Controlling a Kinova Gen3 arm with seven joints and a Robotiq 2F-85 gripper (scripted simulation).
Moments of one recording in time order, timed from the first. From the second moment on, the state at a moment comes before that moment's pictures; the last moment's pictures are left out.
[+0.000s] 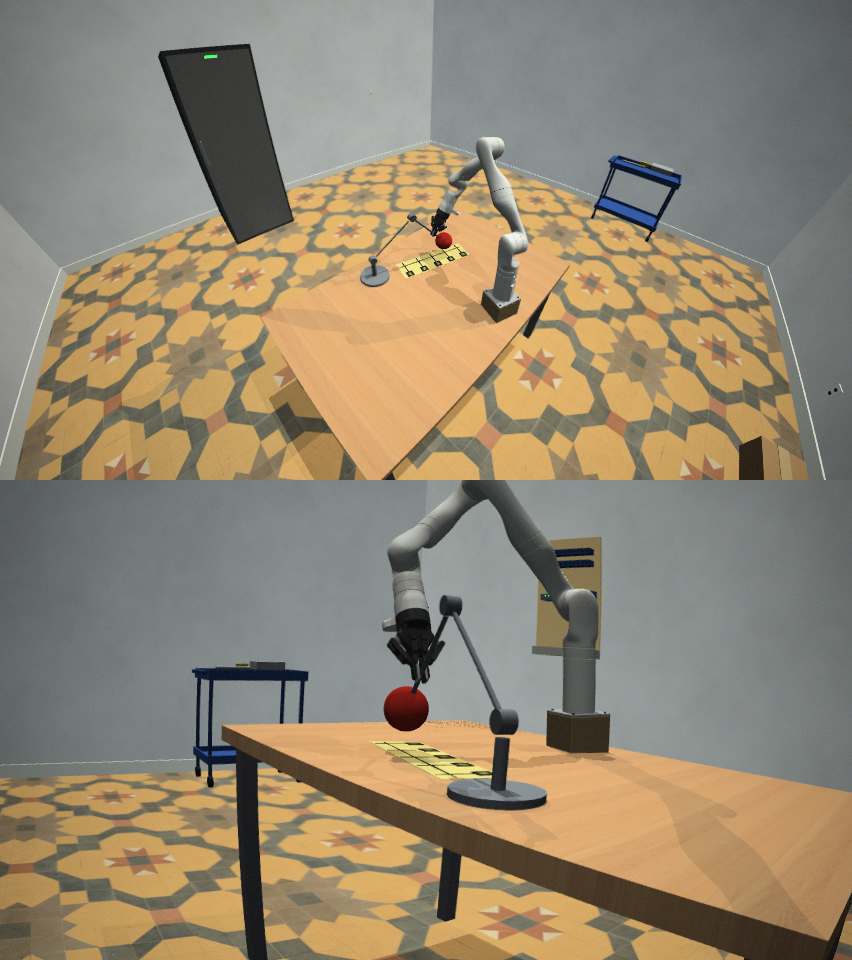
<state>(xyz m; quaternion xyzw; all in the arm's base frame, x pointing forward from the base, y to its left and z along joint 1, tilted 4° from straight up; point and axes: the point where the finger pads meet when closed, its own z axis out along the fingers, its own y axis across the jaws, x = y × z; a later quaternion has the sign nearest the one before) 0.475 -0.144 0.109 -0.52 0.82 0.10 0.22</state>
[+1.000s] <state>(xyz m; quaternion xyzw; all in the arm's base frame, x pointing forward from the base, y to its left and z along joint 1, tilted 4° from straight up) 0.474 -0.144 0.109 -0.52 0.82 0.10 0.22</state>
